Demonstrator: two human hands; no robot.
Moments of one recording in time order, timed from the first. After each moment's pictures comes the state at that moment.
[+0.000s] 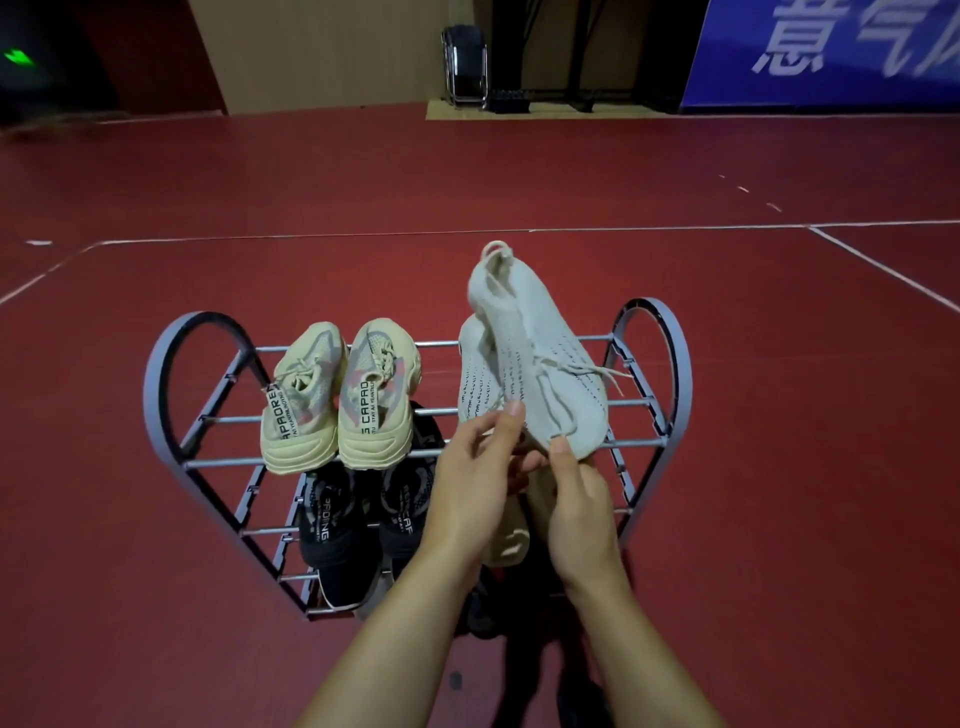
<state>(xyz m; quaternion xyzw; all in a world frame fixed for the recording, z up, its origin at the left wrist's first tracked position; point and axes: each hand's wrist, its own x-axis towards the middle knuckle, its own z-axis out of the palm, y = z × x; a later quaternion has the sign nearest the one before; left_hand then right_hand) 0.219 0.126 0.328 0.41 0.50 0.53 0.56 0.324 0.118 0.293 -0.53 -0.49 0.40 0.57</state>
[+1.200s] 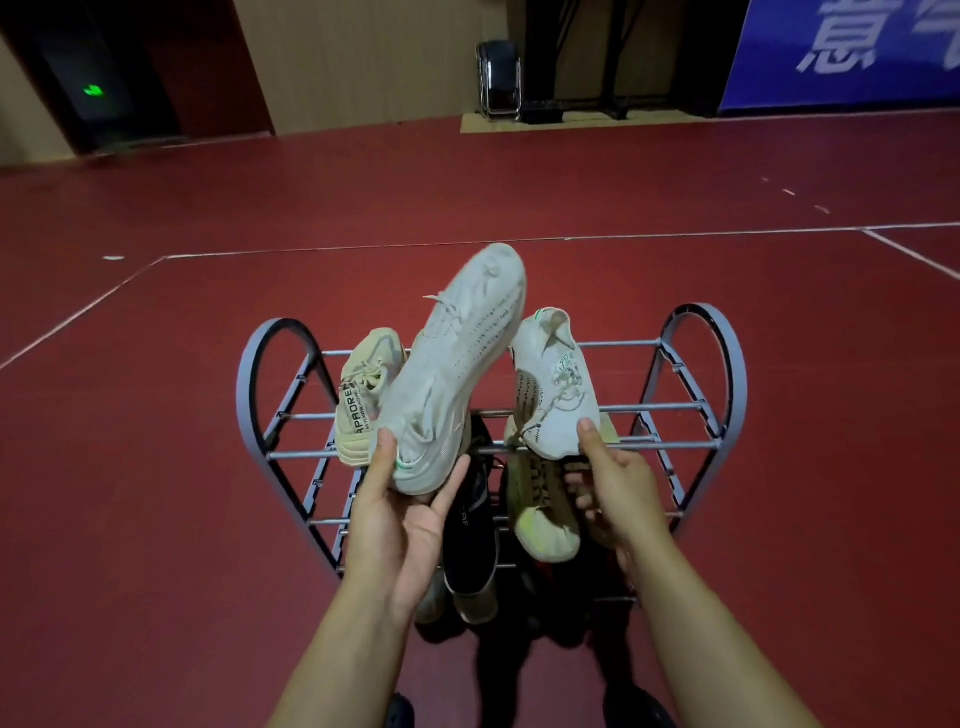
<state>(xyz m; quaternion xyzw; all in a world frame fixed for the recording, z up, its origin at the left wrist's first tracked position) 0.112 0.091 0.323 0.10 0.26 0.70 0.66 0.318 0.137 0.302 -0.65 -0.37 0.46 0.48</state>
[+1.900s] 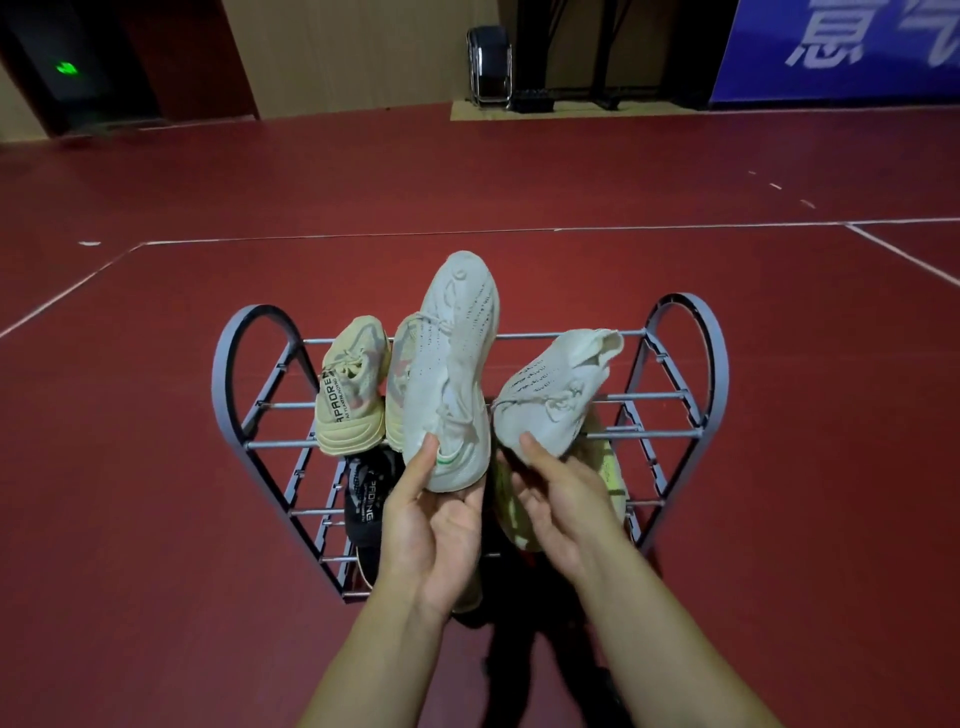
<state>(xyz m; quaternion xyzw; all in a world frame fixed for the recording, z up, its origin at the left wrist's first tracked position) 0.154 0.091 0.309 0.08 0.18 0.68 0.71 0.282 0.125 0.298 -0.41 -0.16 0.70 0.57</state>
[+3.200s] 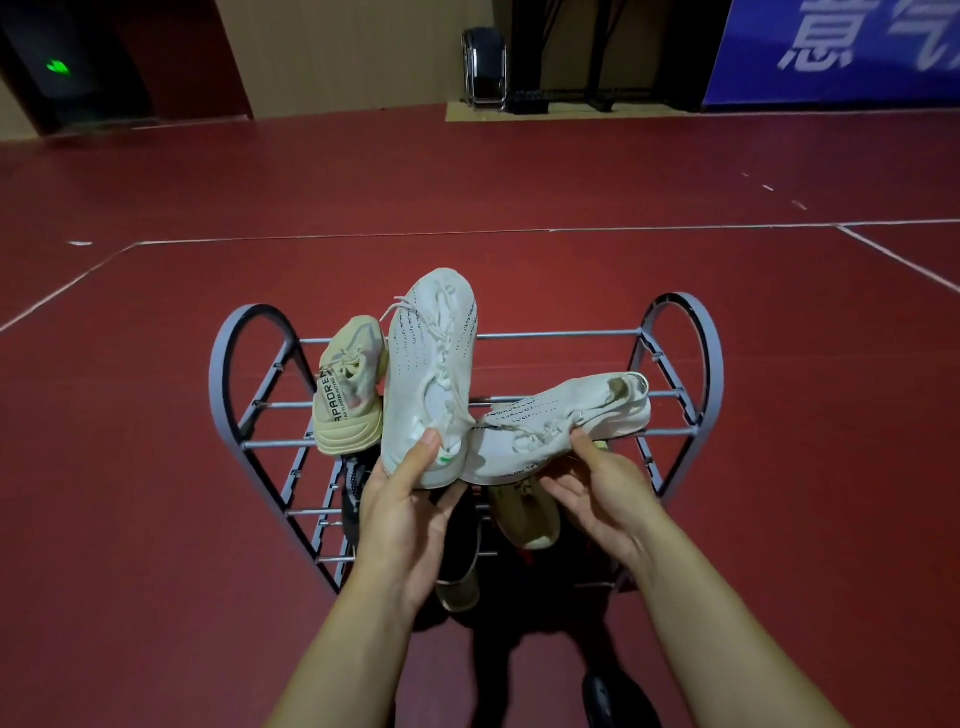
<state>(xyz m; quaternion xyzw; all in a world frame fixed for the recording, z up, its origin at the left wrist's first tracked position) 0.135 0.092 0.308 0.21 0.36 0.66 0.63 0.334 0.145 0.284 -0.45 -0.22 0.70 0.51</state>
